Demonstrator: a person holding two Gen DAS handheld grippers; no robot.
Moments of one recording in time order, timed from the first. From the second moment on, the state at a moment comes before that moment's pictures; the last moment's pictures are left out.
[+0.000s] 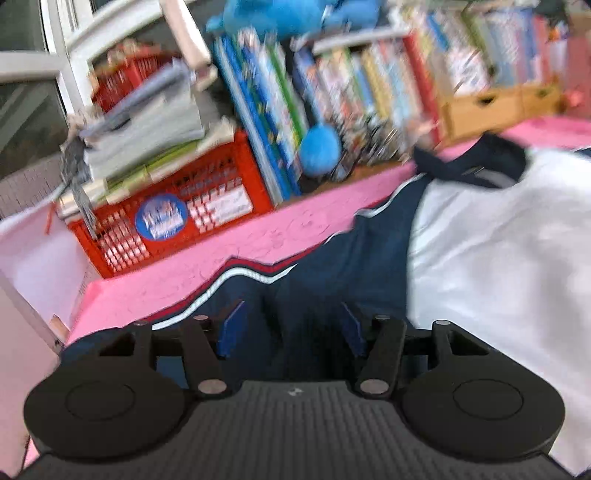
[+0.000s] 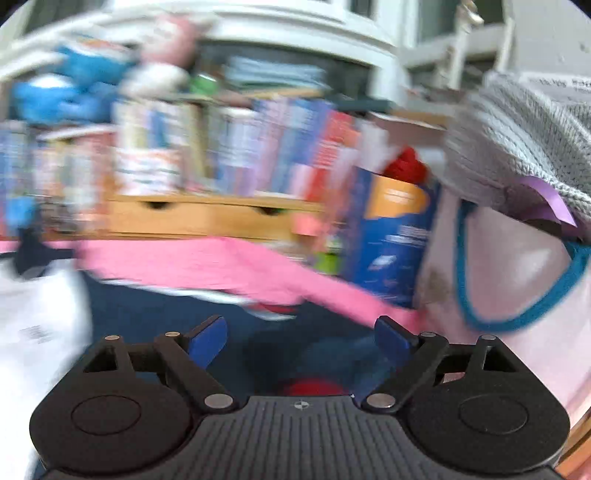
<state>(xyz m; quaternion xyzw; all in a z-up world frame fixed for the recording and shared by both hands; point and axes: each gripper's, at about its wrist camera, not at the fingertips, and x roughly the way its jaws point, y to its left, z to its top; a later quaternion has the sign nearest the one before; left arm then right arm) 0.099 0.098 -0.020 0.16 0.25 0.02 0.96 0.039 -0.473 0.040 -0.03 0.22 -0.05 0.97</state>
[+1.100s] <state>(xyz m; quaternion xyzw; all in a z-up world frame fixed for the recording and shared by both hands) -0.003 0.014 -0.012 0.13 0.22 -0.19 0.95 -0.006 -0.374 0.004 -0.16 0.20 0.00 0.97</state>
